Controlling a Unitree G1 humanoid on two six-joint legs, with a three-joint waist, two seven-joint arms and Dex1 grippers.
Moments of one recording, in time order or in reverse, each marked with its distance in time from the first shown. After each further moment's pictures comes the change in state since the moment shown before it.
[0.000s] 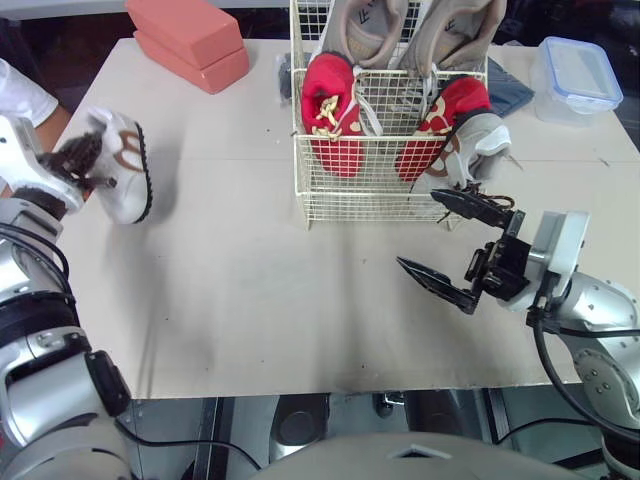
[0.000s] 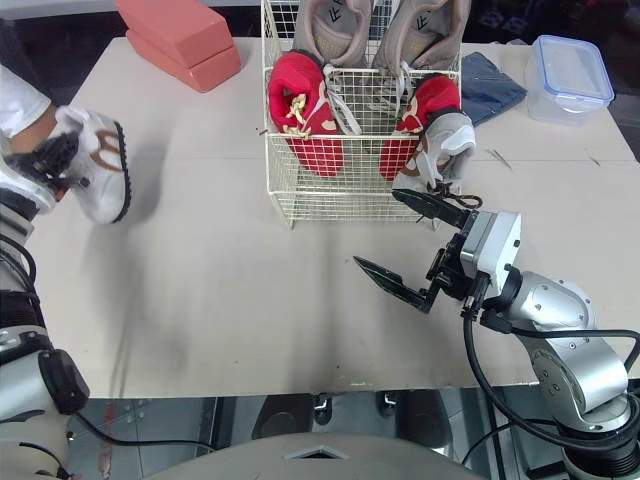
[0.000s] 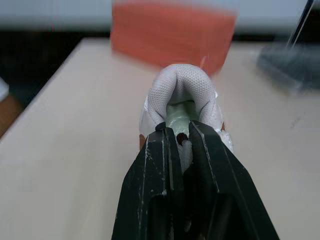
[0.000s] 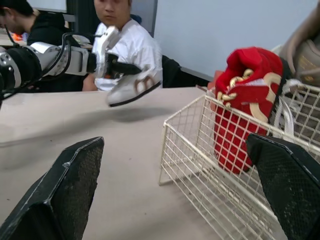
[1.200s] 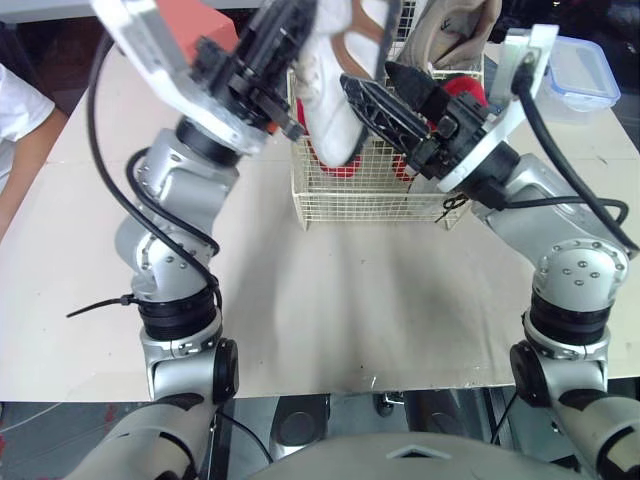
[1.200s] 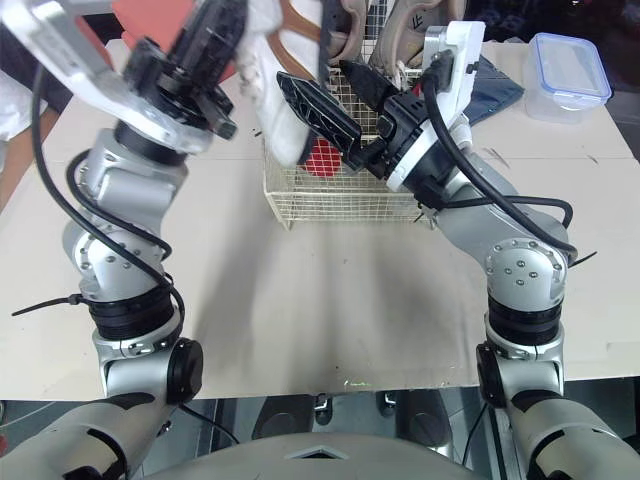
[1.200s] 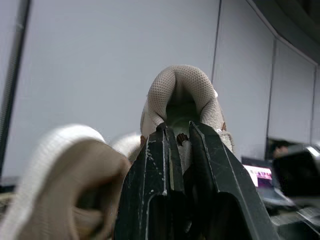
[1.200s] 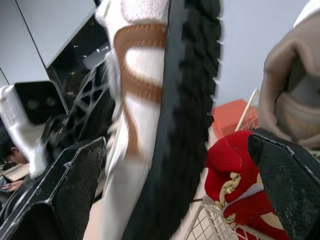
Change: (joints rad) left arm -0.103 -0.442 -0.401 -0.791 -0.396 0.138 0.106; right arm -0.637 0.300 -0.002 0.222 0.526 0.506 -0.668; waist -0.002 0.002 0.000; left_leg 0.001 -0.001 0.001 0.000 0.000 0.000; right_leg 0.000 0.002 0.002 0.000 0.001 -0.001
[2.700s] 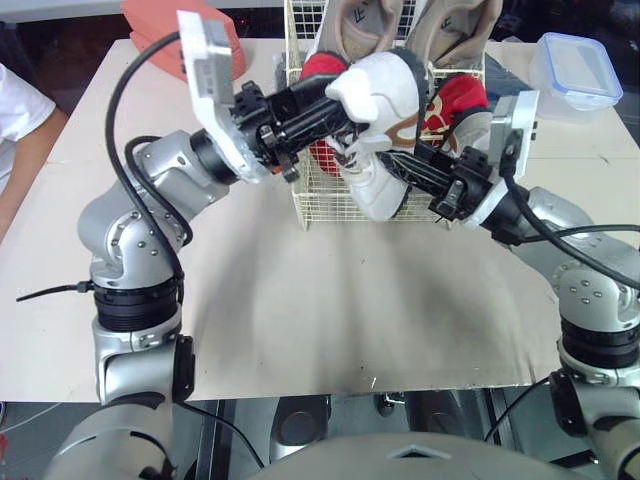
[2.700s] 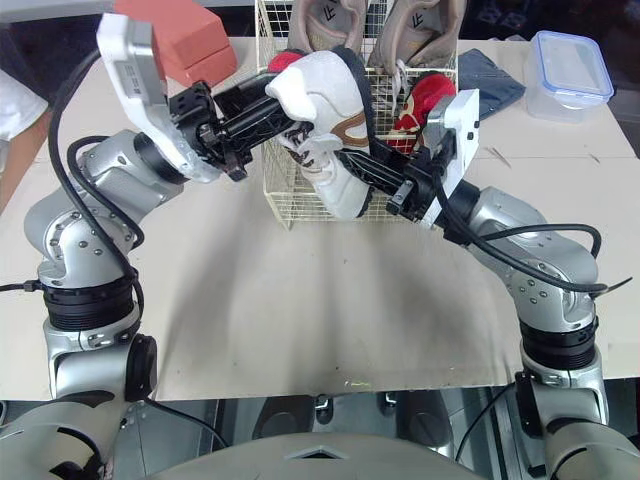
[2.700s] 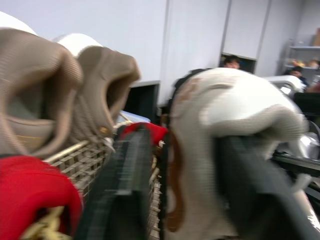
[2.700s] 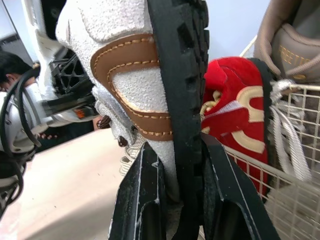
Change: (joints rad) left arm -0.037 0.227 -0.050 0.105 -0.047 0.240 -0.250; right arm 0.179 -0.188 0.013 -0.018 -0.224 -0.046 0.404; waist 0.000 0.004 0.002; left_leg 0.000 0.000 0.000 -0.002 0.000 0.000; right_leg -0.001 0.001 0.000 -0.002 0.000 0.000
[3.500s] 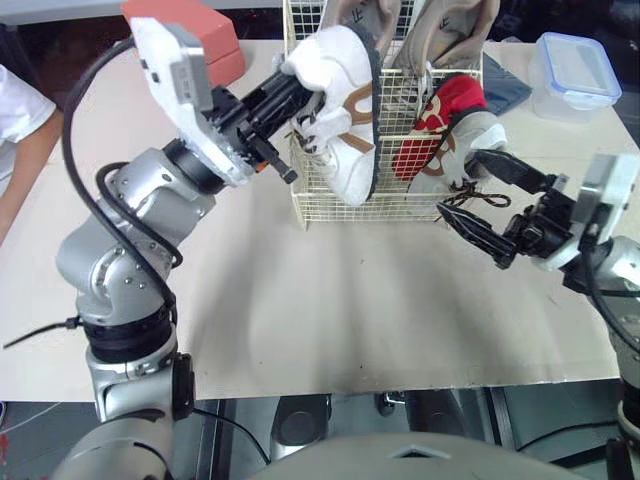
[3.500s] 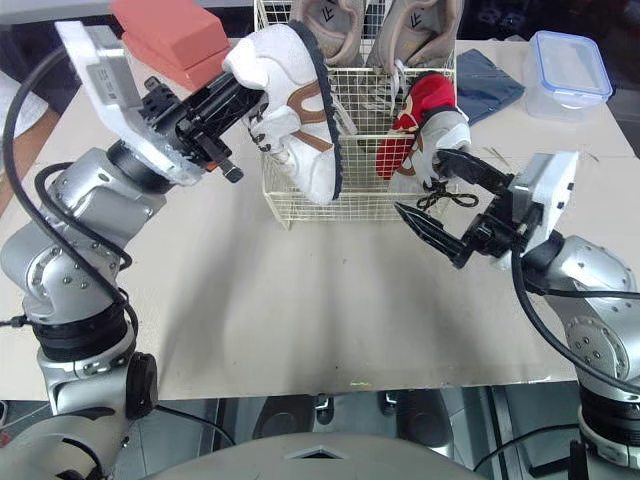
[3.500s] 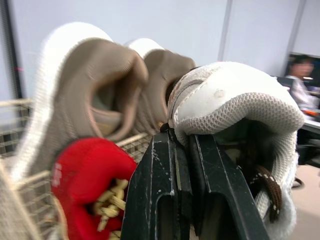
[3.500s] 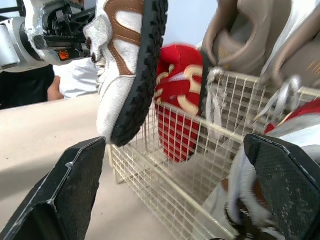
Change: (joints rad) left arm 0.140 -0.063 0.098 -0.259 0.091 -0.011 0.378; right arm 0.402 -0.157 -0.227 -0.123 -0.157 -0.319 0.265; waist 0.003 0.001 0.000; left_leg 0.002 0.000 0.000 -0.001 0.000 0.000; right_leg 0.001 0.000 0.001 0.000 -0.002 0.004
